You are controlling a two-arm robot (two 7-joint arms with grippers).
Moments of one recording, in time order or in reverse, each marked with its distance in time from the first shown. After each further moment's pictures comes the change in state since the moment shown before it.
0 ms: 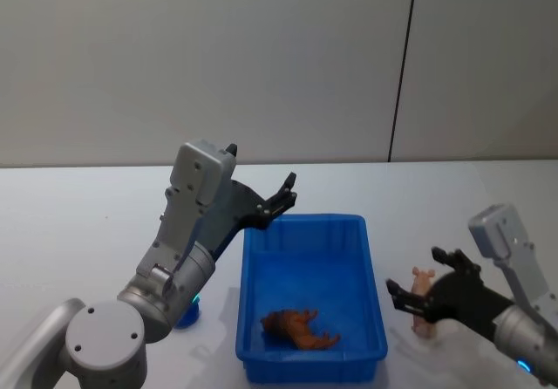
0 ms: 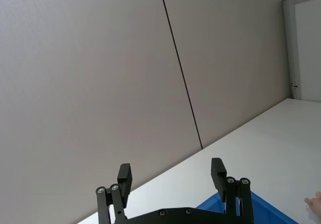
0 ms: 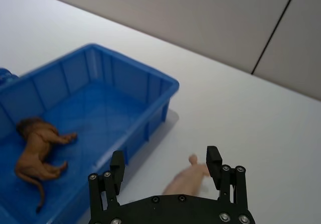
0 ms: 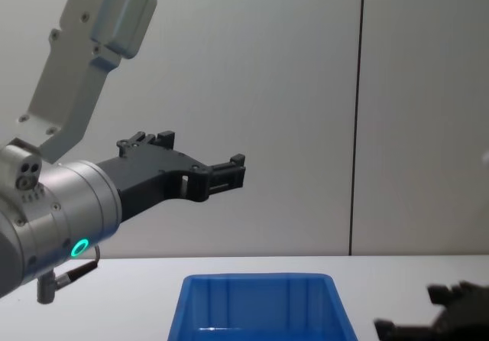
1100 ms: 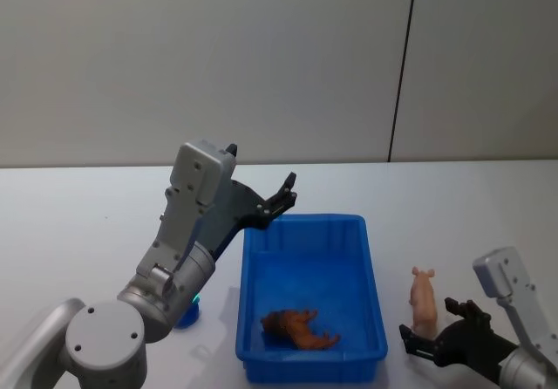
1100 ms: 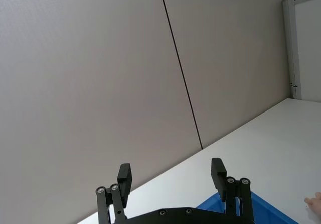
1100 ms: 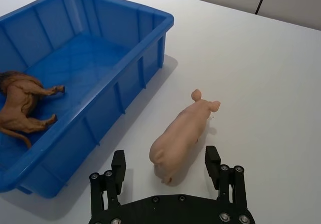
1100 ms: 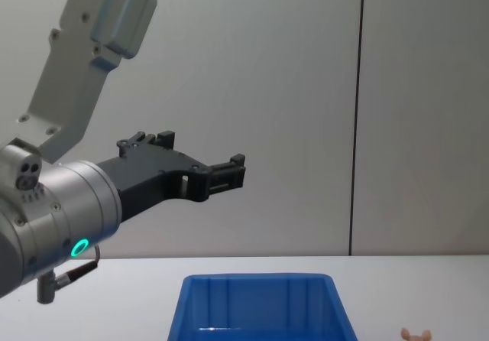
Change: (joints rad) left arm 0.000 0.000 0.000 0.000 0.000 0.000 0.000; right arm -0.058 0.005 -0.009 0.045 0.048 0.053 -0.056
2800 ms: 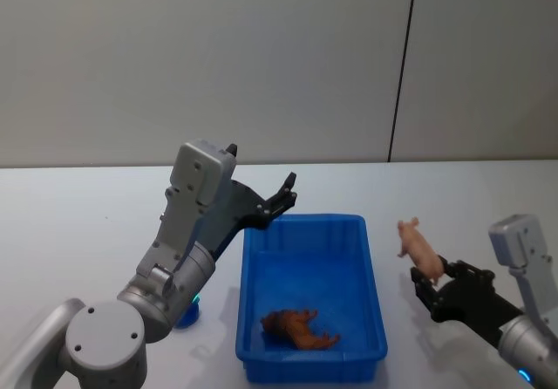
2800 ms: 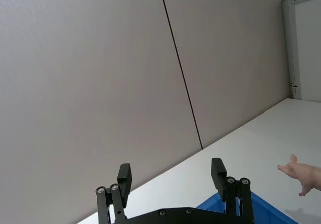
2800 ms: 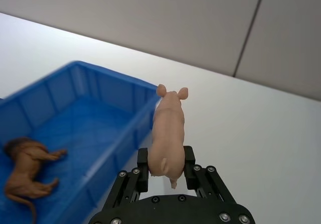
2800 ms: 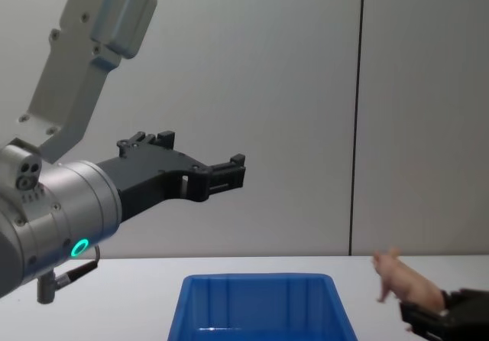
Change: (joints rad) left arm 0.000 0.000 0.000 0.000 0.000 0.000 0.000; right arm 0.014 -0.017 0.013 -0.045 0.021 -0.120 -0.054
